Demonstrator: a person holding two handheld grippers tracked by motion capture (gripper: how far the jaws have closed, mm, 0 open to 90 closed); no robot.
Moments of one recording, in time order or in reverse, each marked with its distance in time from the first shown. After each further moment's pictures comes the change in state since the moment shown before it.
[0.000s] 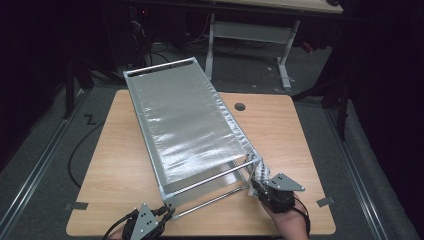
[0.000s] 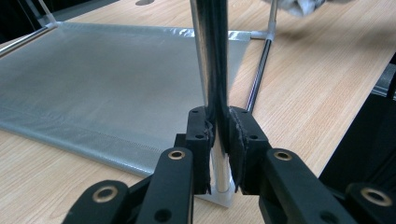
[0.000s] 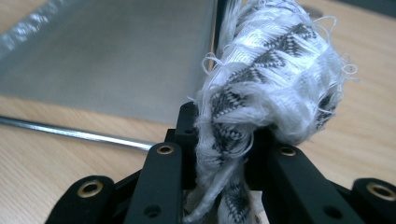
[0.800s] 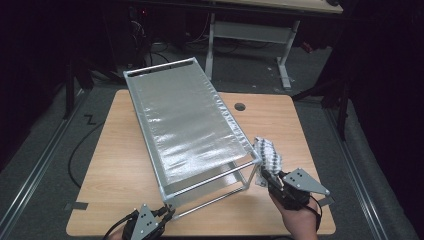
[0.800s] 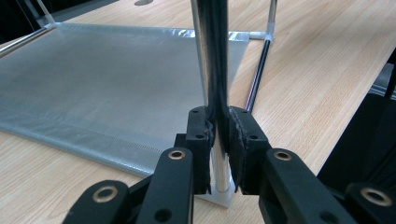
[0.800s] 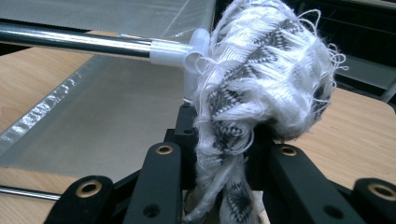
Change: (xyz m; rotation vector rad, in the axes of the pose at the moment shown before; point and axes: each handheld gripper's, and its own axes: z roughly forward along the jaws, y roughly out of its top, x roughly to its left) left arm -0.001 0.000 0.000 0.001 -0.003 0.006; right arm -0.008 0.032 -0.041 -0.208 -0.045 0.018
